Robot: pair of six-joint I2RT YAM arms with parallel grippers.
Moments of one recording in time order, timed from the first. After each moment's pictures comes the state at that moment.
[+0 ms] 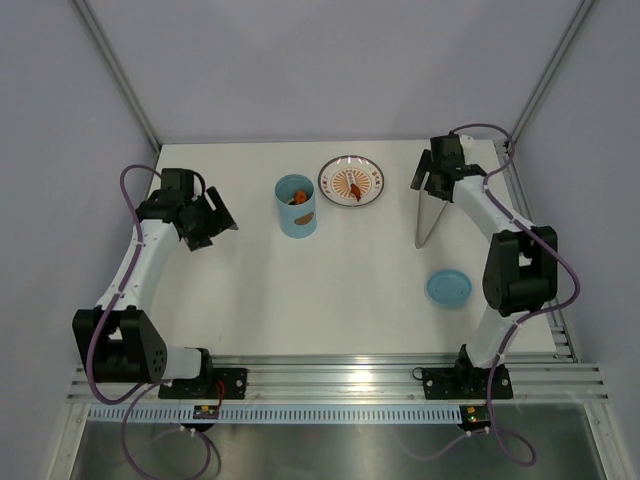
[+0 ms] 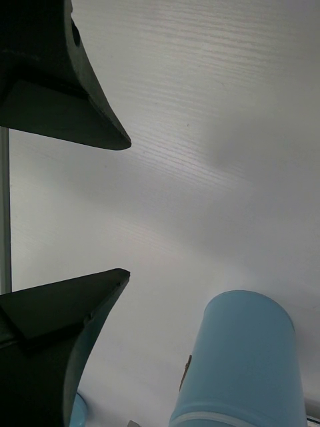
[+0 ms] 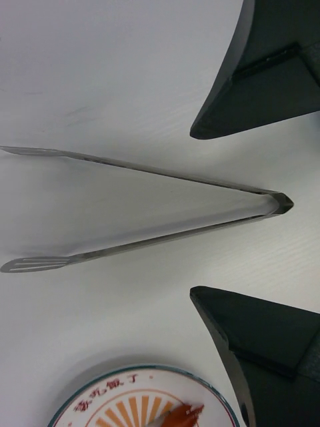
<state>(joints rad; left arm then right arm) -0.01 1.35 1.15 -0.79 0.11 -0.55 0.15 1.85 1.44 -0.44 0.34 0.42</state>
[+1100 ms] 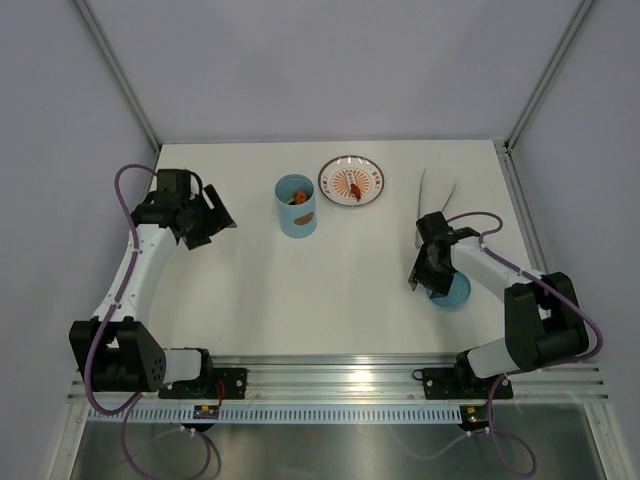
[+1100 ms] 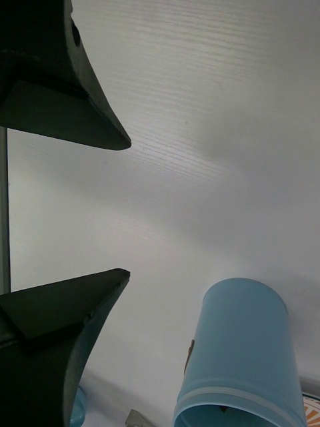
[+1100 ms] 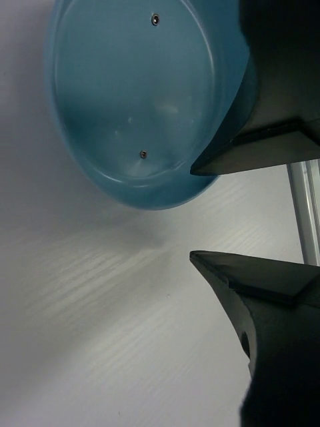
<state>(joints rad) -0.01 1.30 1.15 -0.79 0.11 -0.55 0.29 1.43 0.83 -0.75 0.10 0.71</state>
